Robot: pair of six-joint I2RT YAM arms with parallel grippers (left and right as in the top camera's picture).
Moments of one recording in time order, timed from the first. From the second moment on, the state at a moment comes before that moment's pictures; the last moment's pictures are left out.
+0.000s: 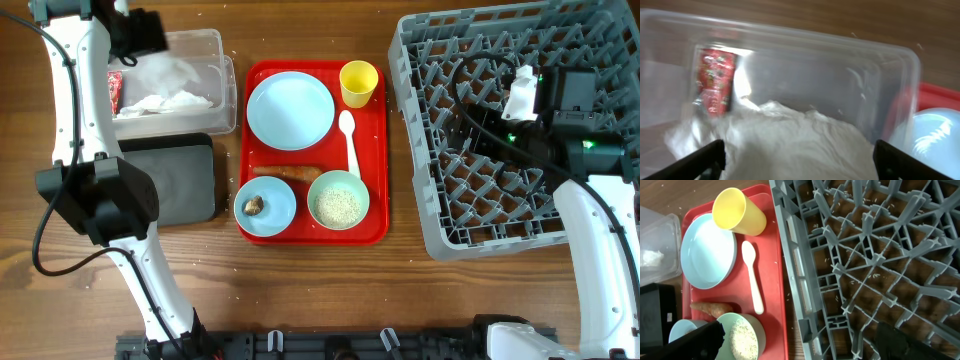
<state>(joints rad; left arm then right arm) 0.16 2.26 2.40 -1.29 0.00 -0.06 -0.06 1.33 1.22 -0.90 -0.30 0.22</state>
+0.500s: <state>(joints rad) 0.20 2.26 2.40 -1.38 -0.01 -0.19 -0.05 1.33 1.22 -0.91 -0.30 0.23</state>
